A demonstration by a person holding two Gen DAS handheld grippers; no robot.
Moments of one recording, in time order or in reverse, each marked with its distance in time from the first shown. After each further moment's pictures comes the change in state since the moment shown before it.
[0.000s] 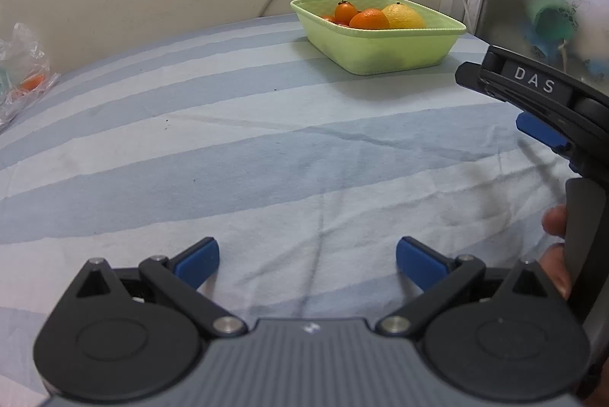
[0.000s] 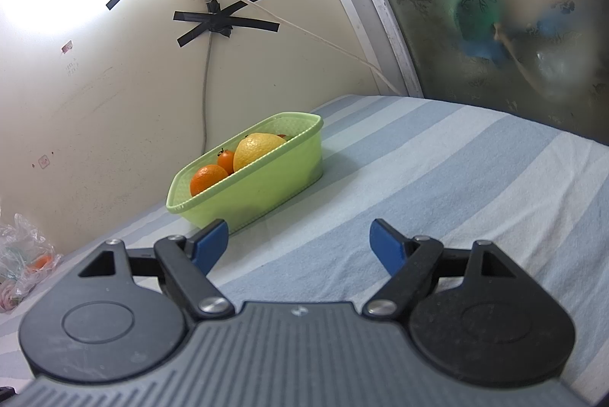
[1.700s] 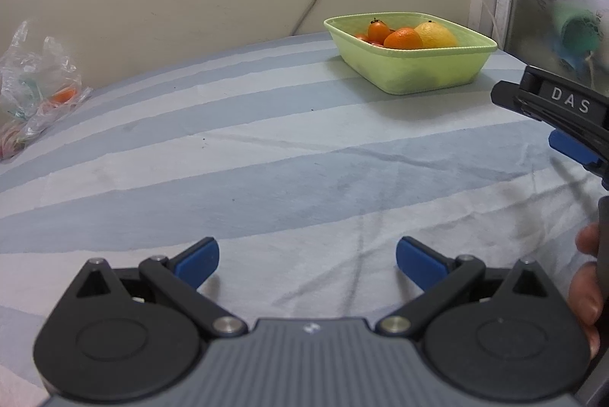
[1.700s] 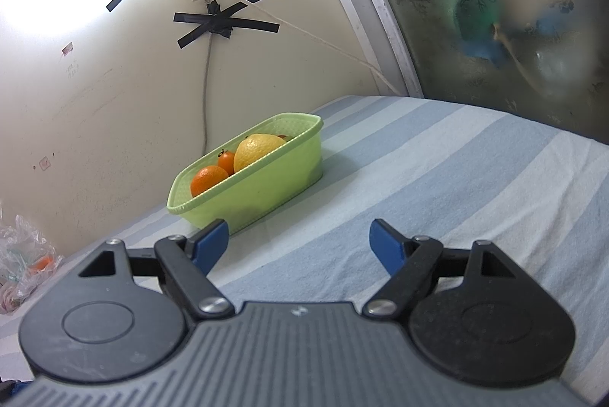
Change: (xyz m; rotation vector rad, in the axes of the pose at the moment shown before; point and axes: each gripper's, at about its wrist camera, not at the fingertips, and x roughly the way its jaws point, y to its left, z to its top) left arm -0.001 0.006 0.005 -0.010 -0.058 0.107; right arm 0.000 -0.001 0.000 0.003 -0.001 0.001
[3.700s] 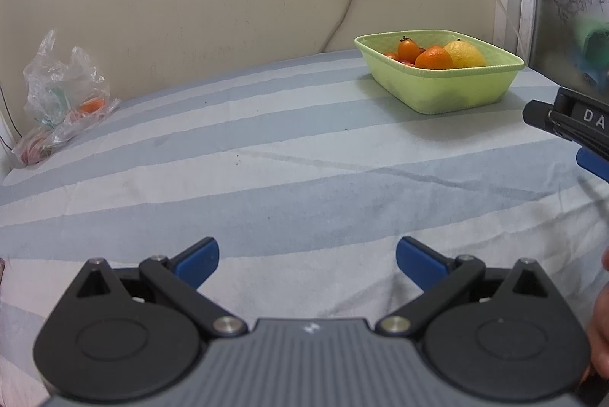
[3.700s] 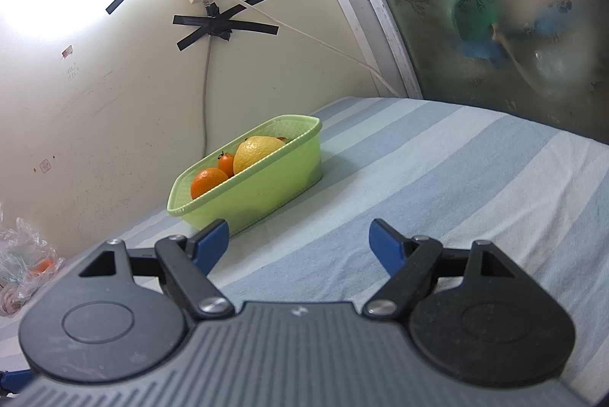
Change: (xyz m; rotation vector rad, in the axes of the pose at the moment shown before) left arm -0.003 0.003 0.003 -0.023 -0.056 0.090; right arm -0.001 0.000 0.000 0.004 -0.004 0.000
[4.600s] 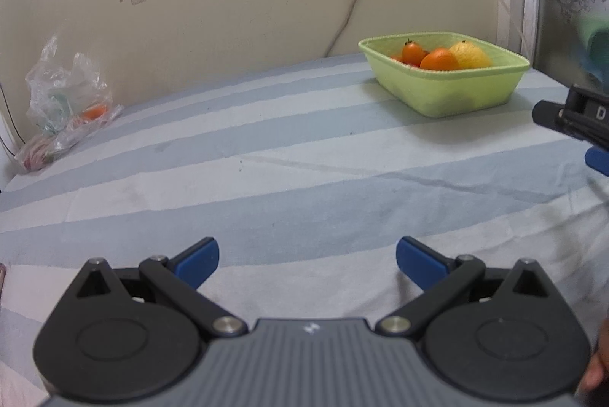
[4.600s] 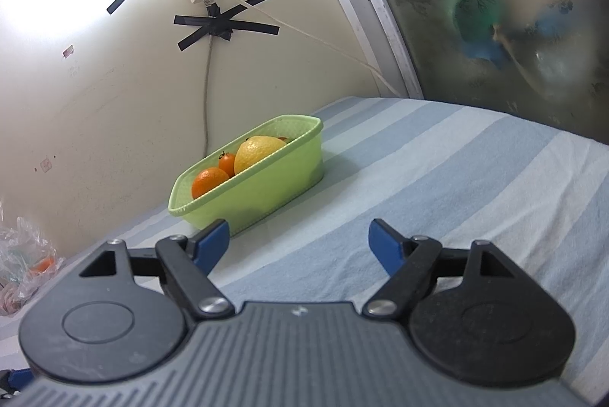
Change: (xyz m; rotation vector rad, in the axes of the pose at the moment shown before) left arm 0.004 -0.001 0.000 0.008 -0.029 0.021; right arm 0.000 0.000 -0.001 -0.003 0.000 0.002
